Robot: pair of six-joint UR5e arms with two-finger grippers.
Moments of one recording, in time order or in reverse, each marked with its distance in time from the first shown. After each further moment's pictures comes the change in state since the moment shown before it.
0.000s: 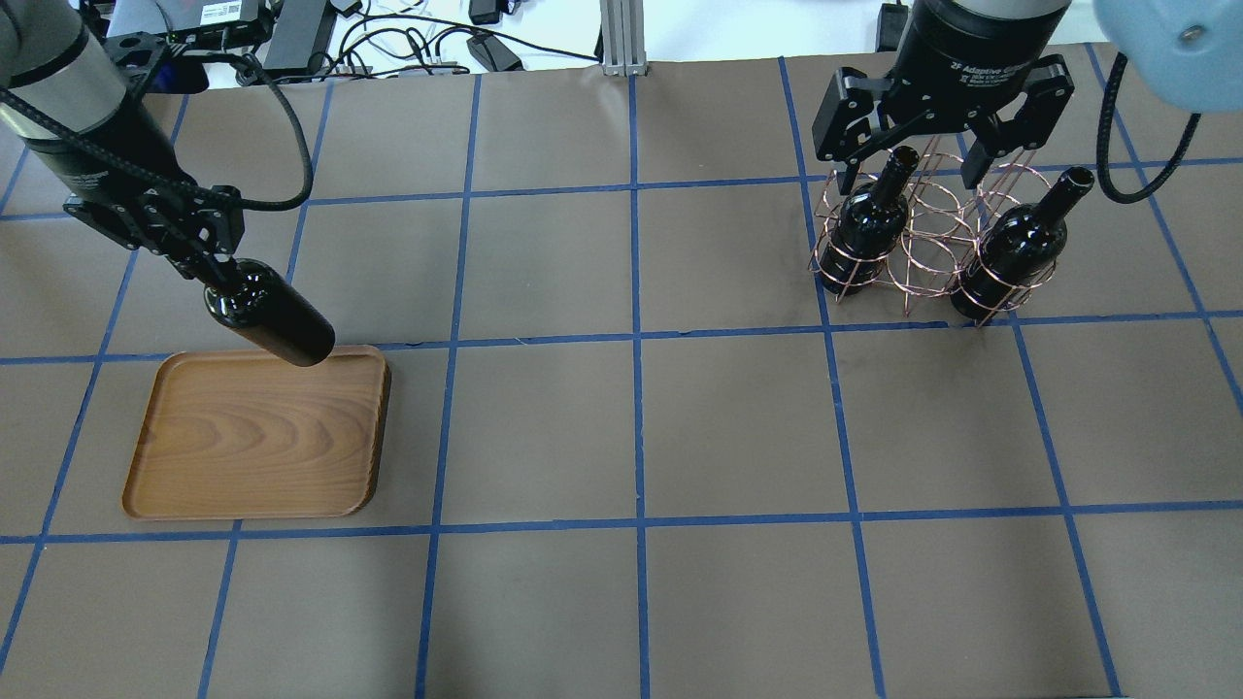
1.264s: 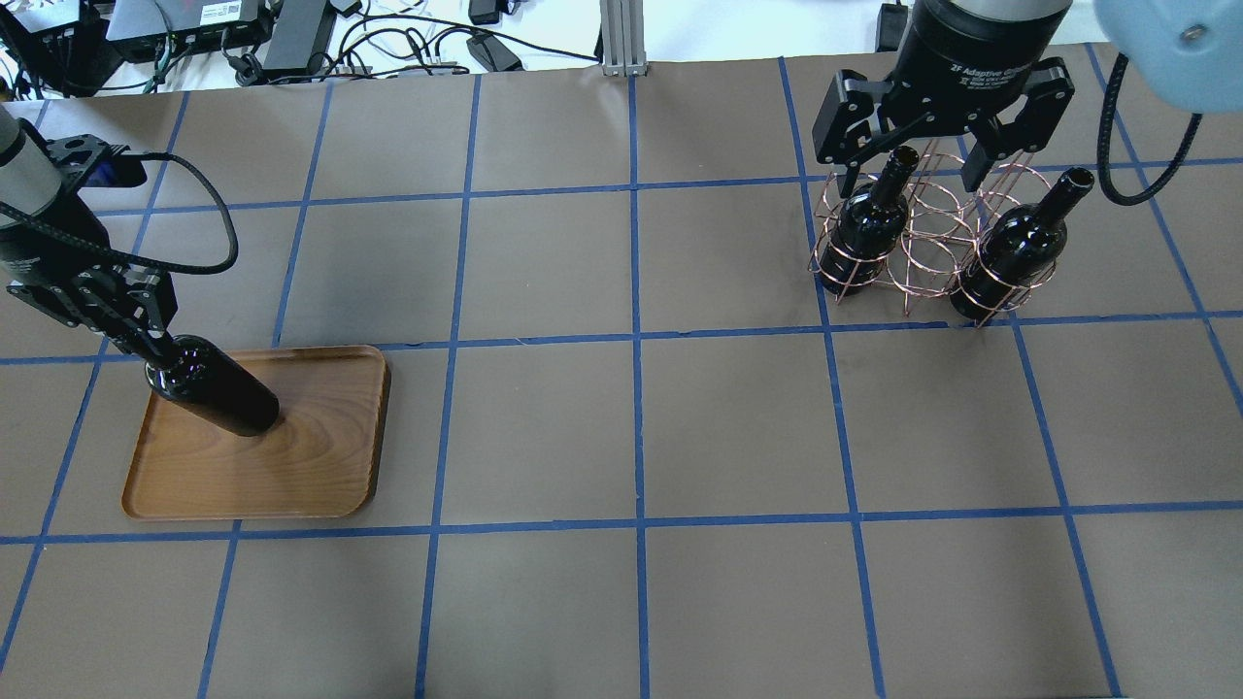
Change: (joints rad) left arm 0.142 -0.007 -0.131 0.054 0.053 0.124; right arm 0.000 0.000 0.000 0.006 0.000 0.000
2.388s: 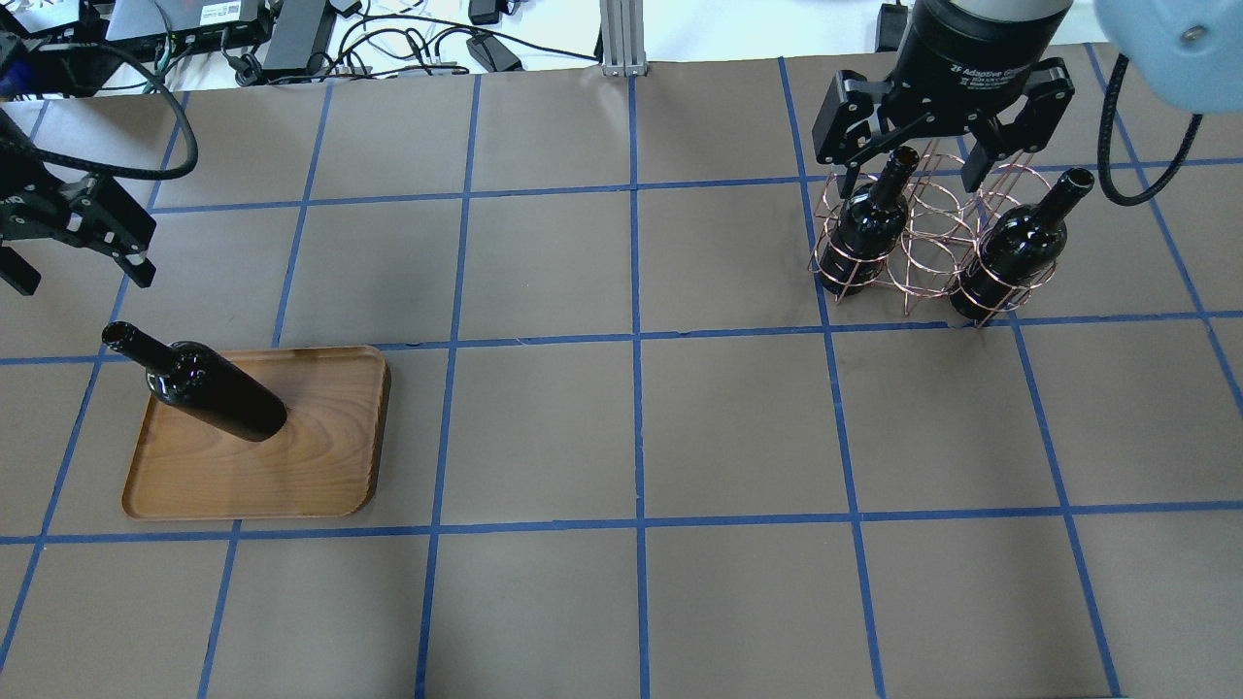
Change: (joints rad) left arm -0.105 0.095 0.208 -0.219 -0.016 -0.247; right arm 0.000 0.000 0.000 0.000 0.000 0.000
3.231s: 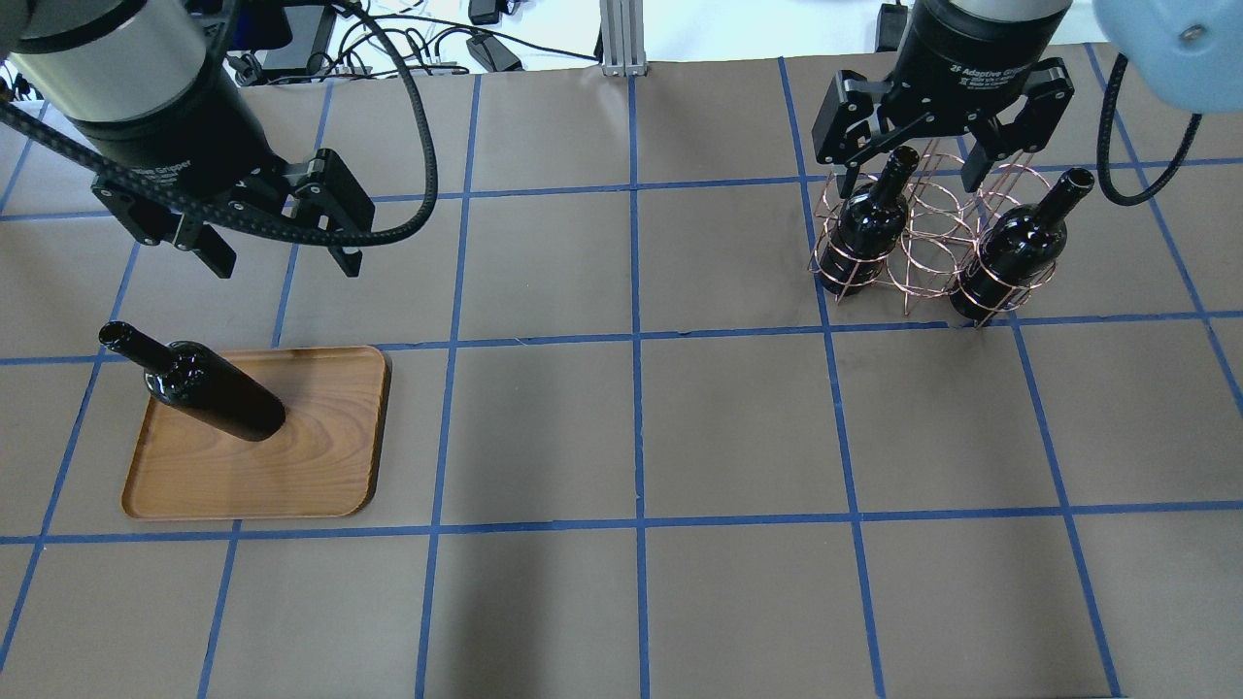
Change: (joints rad) left arm -0.352 0.059 0.012 -0.008 -0.079 -0.233; right arm 0.000 0.000 0.000 0.000 0.000 0.000
